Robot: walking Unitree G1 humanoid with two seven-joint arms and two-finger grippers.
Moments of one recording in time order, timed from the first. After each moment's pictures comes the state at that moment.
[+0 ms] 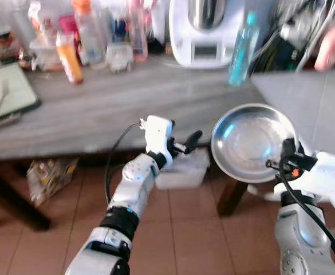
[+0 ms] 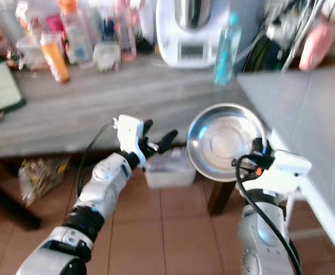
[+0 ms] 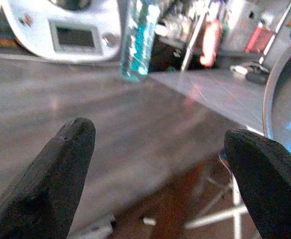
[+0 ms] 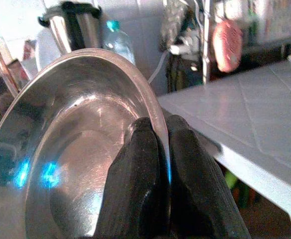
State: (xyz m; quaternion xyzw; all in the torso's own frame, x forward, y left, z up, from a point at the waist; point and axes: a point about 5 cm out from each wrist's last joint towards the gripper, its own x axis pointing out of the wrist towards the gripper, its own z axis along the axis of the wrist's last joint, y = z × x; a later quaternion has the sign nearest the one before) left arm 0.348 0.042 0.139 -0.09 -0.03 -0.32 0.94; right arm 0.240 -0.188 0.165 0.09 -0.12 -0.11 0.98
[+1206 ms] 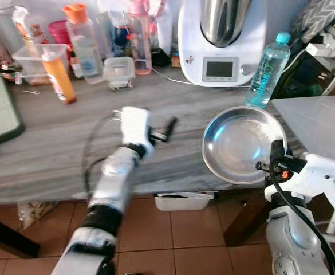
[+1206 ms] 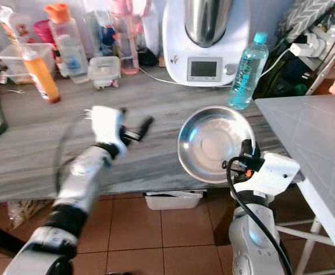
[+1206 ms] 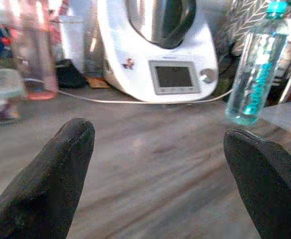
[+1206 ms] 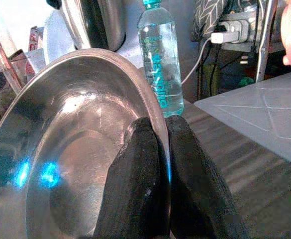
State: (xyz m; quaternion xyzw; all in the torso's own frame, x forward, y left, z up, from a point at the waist) left arm 0.352 0.090 0.155 -0.04 -0.07 -0.23 0.97; right arm 0.240 -0.179 0.160 0.10 -0.11 -0.10 0.98
